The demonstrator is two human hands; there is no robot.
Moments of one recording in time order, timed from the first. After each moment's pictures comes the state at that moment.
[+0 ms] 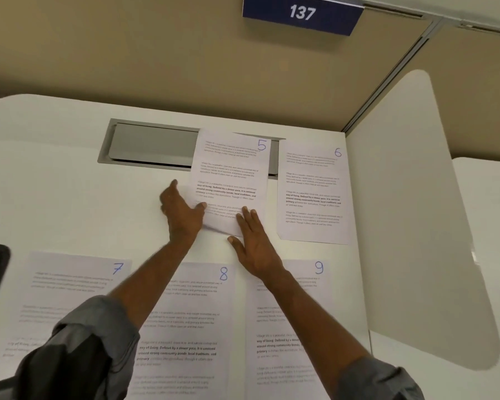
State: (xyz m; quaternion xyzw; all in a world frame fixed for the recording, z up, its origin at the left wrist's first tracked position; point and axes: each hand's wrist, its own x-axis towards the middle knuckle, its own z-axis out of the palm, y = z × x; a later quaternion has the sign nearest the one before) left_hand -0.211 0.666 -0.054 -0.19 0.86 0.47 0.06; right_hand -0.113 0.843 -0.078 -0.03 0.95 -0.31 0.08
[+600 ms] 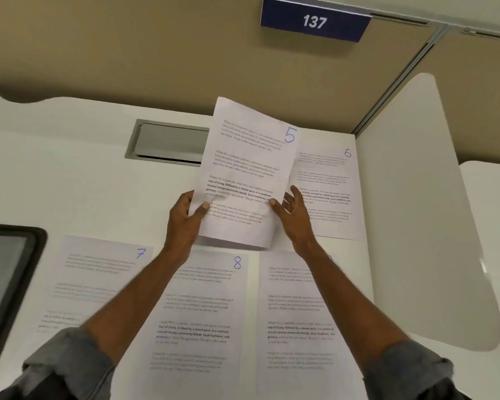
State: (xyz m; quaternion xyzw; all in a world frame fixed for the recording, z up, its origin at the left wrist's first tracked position) left_hand -0.153 0.628 -0.006 -0.14 0.73 0.67 0.09; right_hand -0.137 0.885 -0.012 0.23 0.71 -0.66 0.06
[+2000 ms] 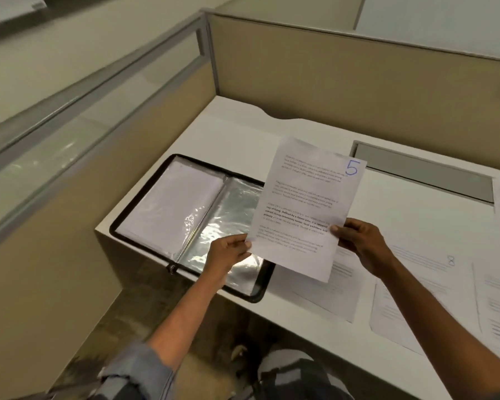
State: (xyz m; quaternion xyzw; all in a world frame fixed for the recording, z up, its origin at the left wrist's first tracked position) left_hand 0.099 0.131 0.047 -0.26 0.61 0.75 0.08; right_hand 0.007 0.454 0.071 0.07 0.67 -0.71 0.20
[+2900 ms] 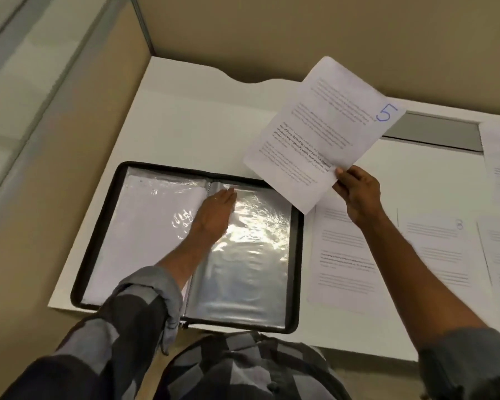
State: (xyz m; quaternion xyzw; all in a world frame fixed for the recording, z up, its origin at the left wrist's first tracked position) left_hand -0.128 0.018 -0.044 0.22 0.96 0.15 0.05; right_hand -0.128 0.355 0.049 0.25 0.60 -0.76 -0.03
